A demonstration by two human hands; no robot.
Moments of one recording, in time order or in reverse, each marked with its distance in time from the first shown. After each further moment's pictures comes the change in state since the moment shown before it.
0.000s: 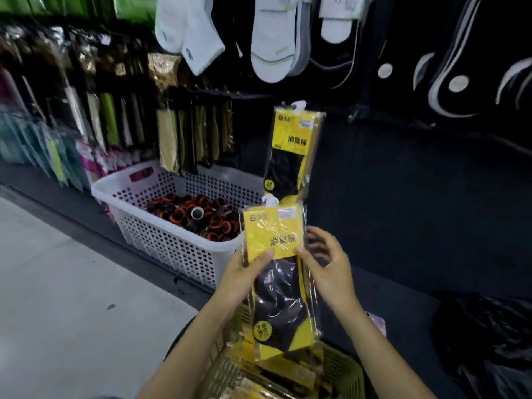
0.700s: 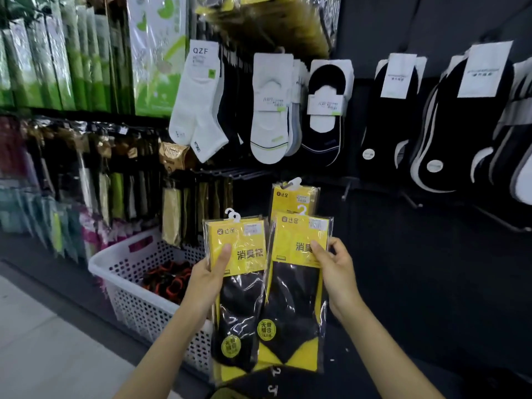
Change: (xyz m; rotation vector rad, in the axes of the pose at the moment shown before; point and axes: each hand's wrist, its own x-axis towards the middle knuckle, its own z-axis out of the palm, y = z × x) left_hand 0.067 0.100 -0.051 0.225 0.223 0.176; right_hand 0.099 -0.080 0.006 0.456 0.052 0.110
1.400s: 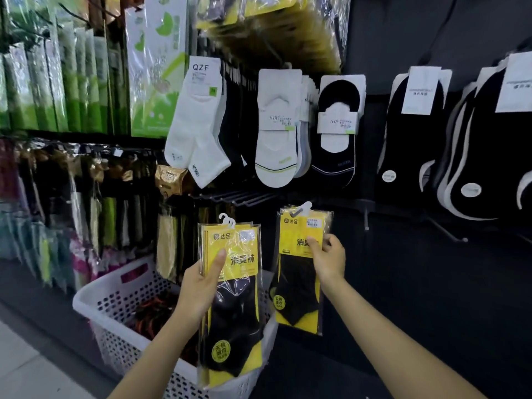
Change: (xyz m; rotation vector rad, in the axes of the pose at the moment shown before) left_hand 0.082 0.010 -0.009 0.132 0.145 0.194; right_hand 0.146 0.037 0.035 -0.290 0.246 -0.088
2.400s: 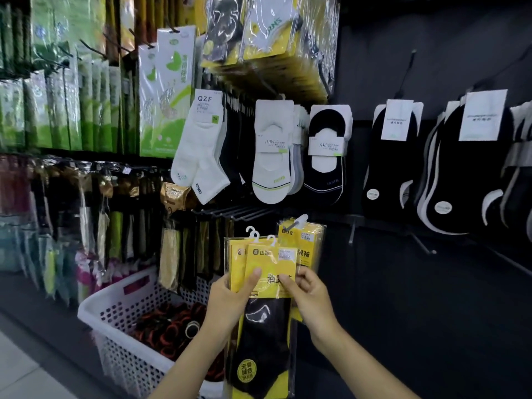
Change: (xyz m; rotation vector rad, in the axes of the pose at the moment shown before) left_hand -0.035 0.033 0.036 -0.272 -0.107 -0.011; right_hand -0.104 -0.041 -0.029 0.211 -0.381 0.050
